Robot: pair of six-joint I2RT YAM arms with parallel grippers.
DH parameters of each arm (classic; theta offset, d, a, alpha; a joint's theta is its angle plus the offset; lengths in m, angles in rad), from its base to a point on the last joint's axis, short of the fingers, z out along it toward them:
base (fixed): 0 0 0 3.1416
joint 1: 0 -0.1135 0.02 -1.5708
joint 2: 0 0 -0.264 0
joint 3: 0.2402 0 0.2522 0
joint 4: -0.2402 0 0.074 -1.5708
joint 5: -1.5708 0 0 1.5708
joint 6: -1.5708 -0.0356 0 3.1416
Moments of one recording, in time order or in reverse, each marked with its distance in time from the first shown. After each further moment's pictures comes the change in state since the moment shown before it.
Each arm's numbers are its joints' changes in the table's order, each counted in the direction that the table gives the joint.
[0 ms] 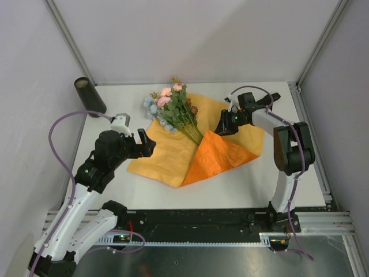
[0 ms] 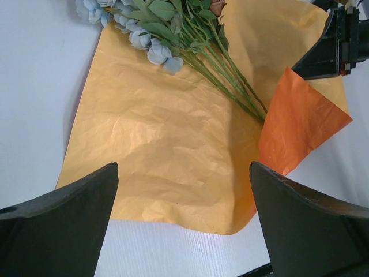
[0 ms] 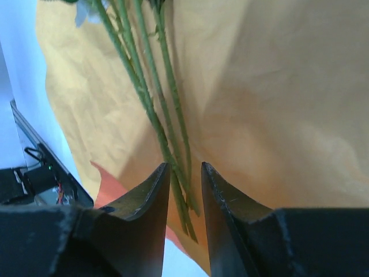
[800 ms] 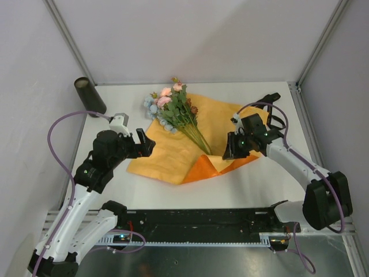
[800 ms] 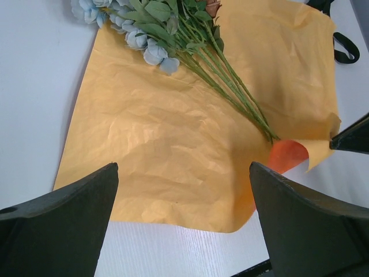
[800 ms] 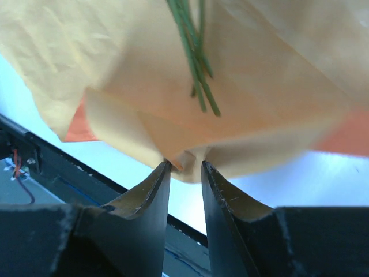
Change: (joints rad) left arm -0.039 0.001 0.000 0.000 -0.052 0.000; right arm -0.162 0.586 -0.389 -0.183 -0.259 -0.047
